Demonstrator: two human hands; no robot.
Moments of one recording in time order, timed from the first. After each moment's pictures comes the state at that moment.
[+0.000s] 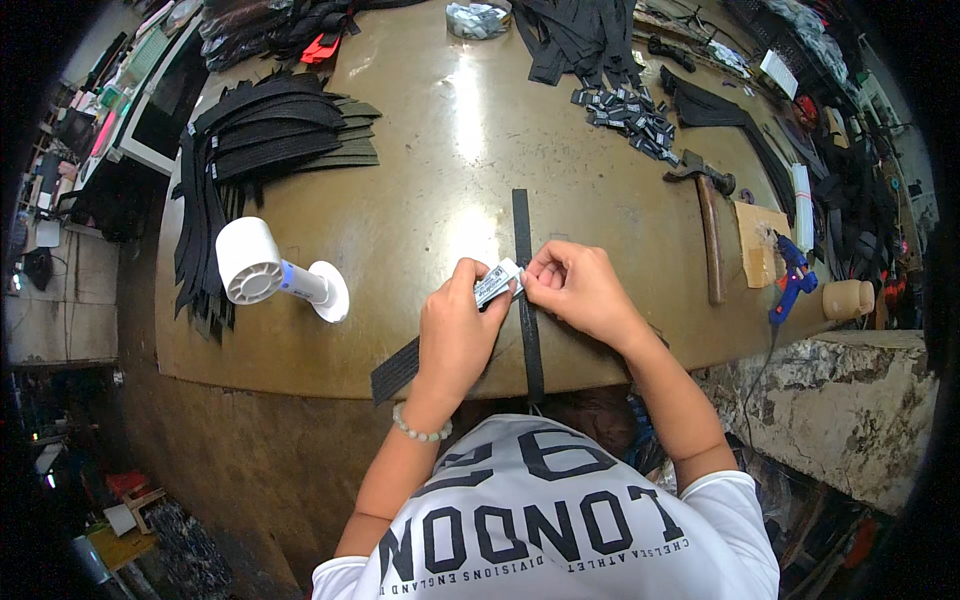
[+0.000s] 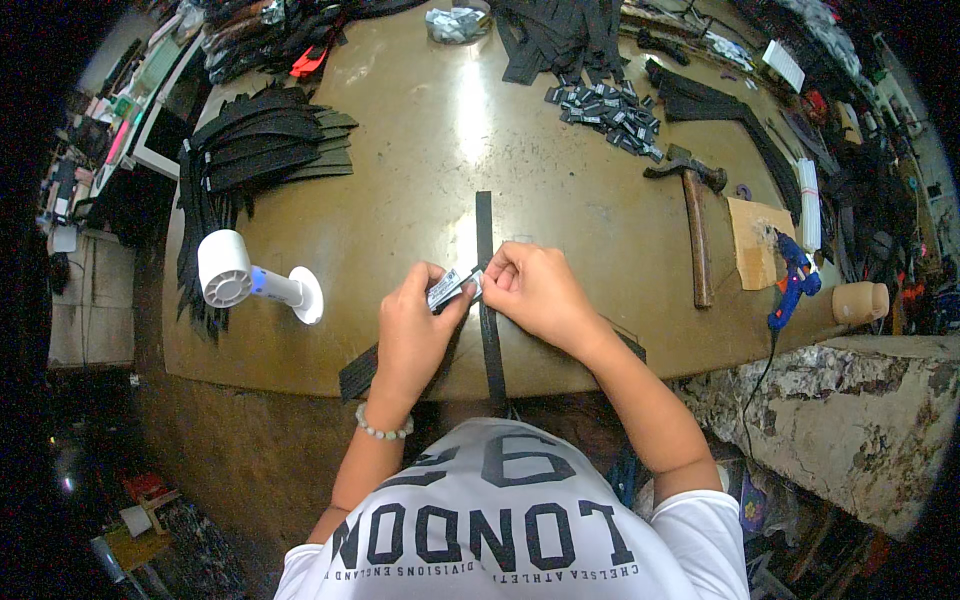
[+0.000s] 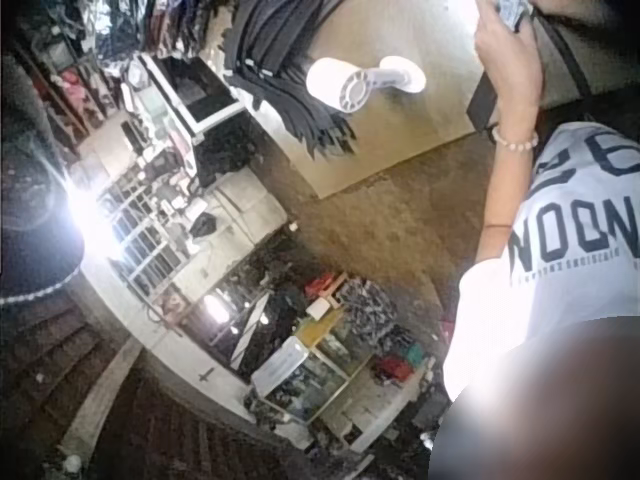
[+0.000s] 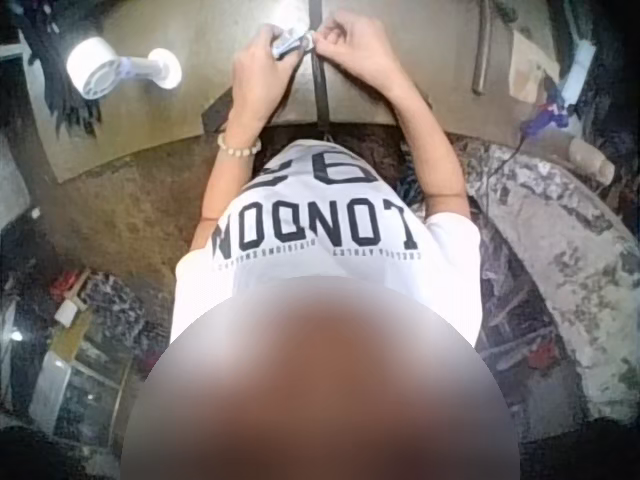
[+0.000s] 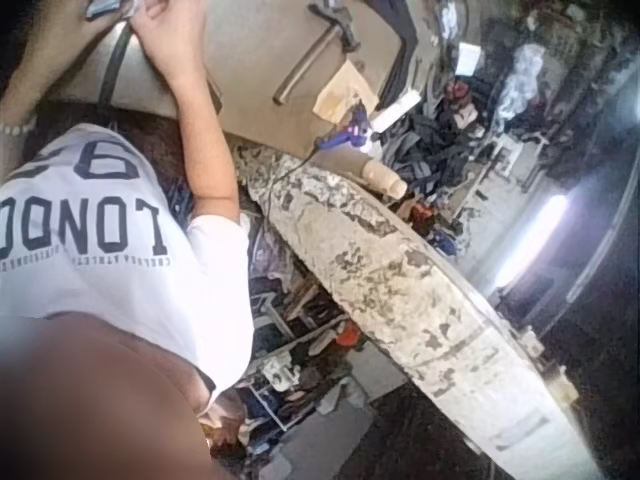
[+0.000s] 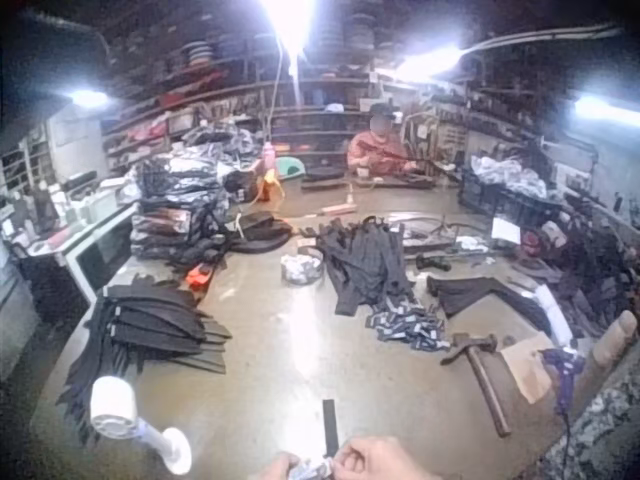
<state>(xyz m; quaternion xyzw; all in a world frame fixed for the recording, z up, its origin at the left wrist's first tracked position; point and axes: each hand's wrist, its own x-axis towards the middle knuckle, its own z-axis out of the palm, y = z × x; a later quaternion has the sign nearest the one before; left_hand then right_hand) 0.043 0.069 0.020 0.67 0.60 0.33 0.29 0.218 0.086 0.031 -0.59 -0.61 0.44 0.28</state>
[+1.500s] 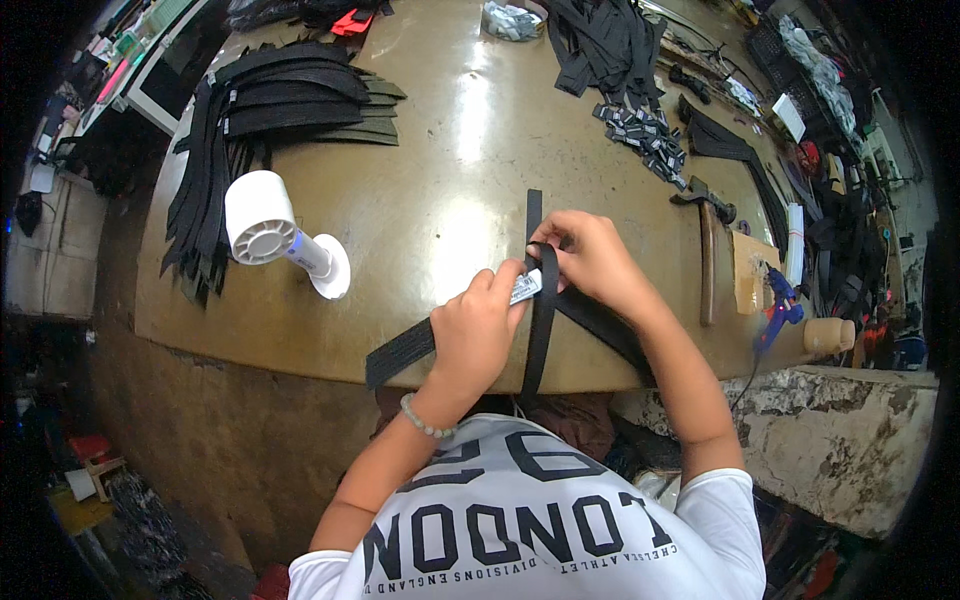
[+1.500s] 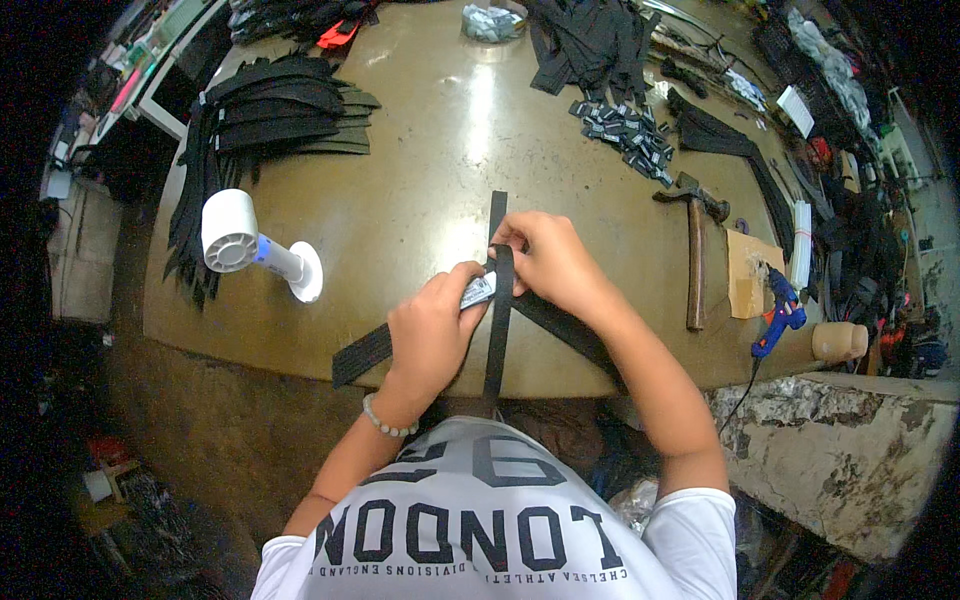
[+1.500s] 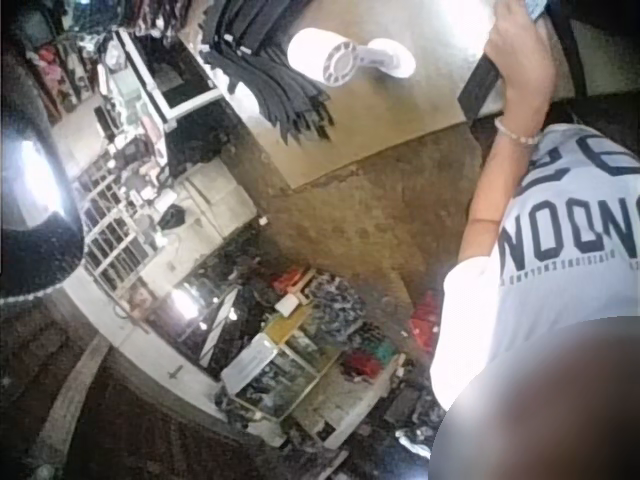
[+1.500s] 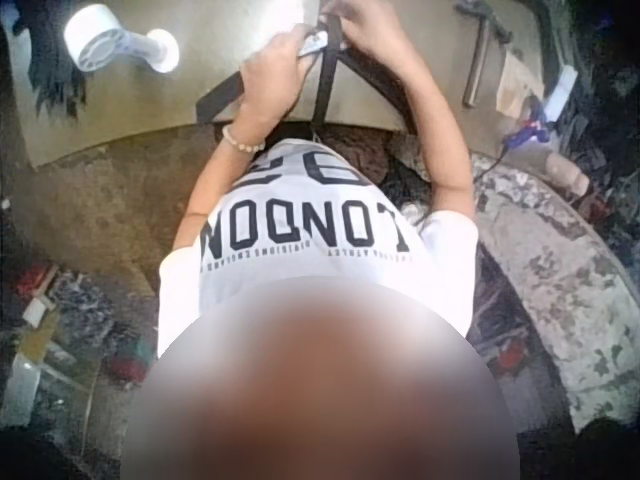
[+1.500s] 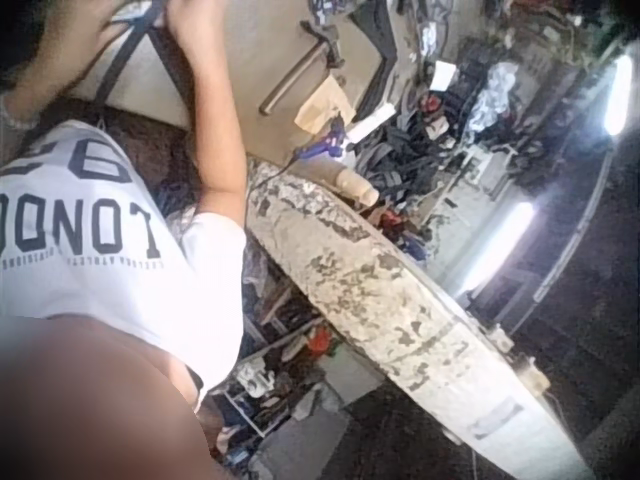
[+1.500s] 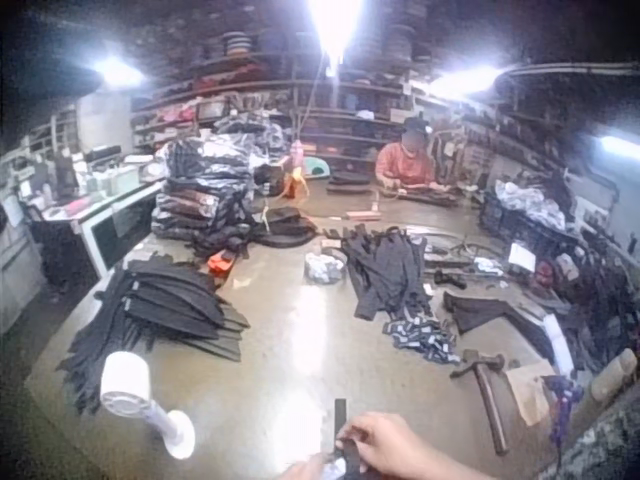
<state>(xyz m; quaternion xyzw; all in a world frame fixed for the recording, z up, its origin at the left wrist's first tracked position) 0.052 0.056 0.011 0.74 0.59 0.27 0.17 0.229 0.128 0.030 -0.55 -0.66 0.47 0.21</state>
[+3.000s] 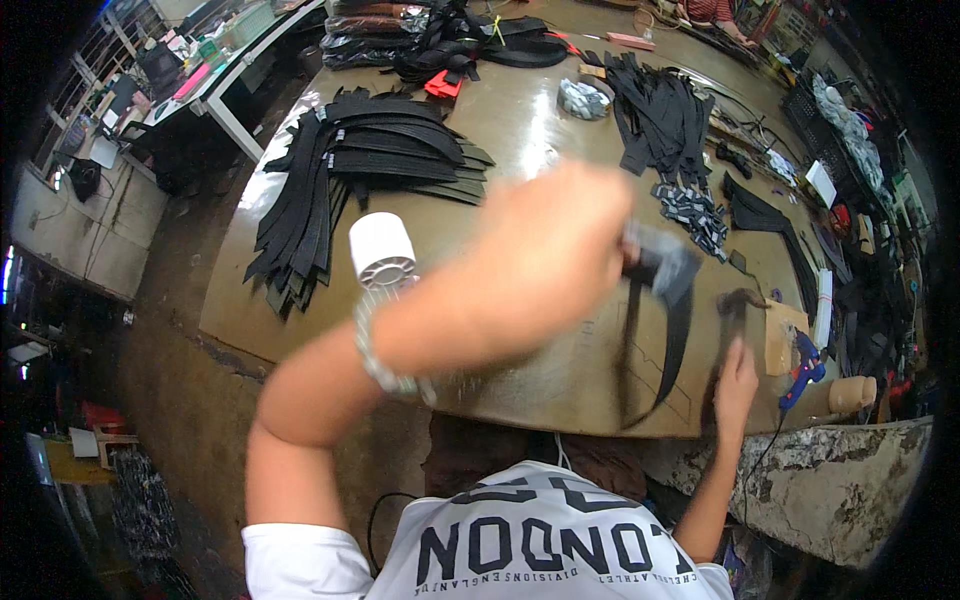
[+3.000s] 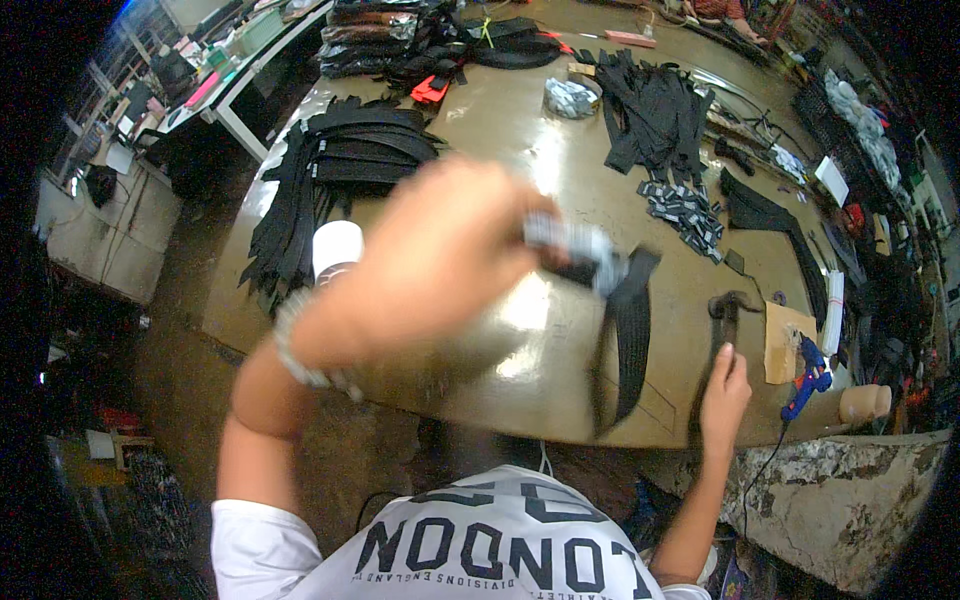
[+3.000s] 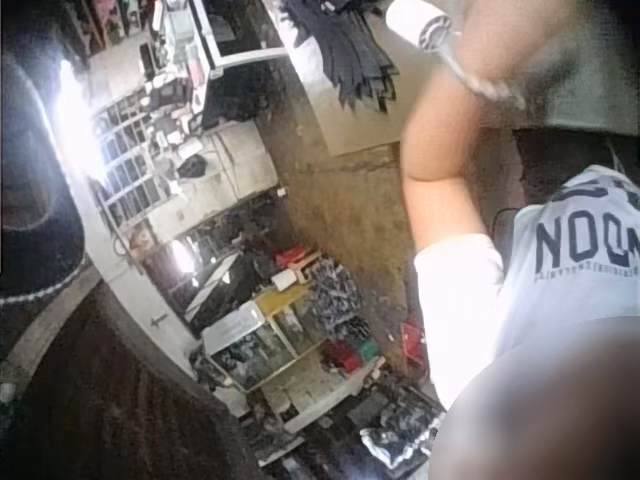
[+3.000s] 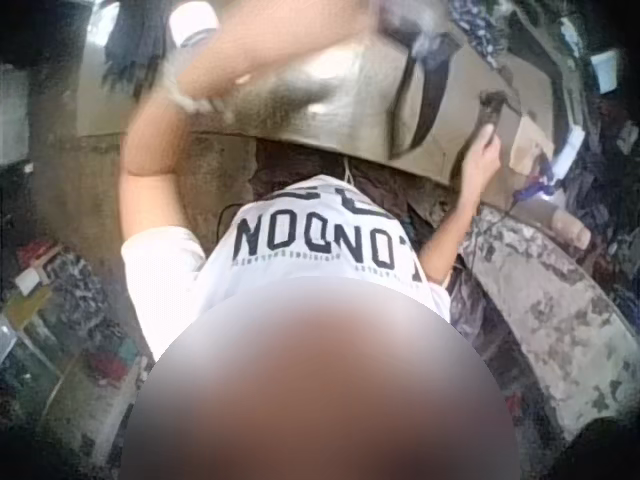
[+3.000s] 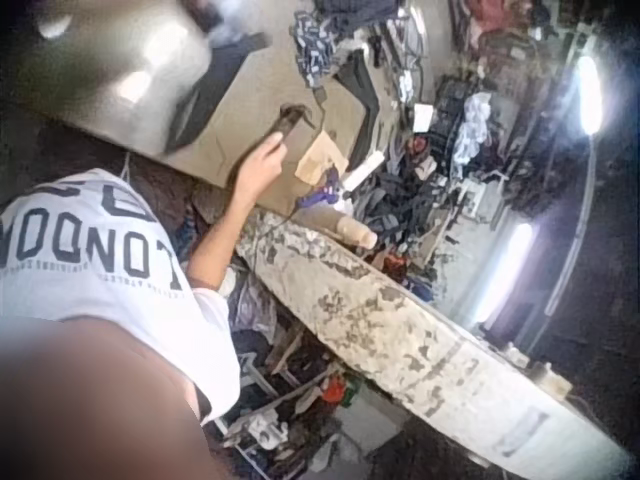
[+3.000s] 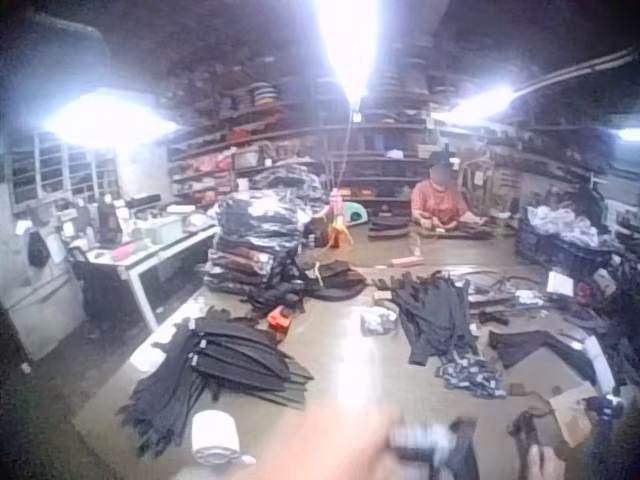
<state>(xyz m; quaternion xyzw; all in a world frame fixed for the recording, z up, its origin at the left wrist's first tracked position) -0.002 0.137 0.177 0.87 0.40 0.28 0.04 0.338 0.025 0.016 -0.78 -0.51 0.05 0.36</state>
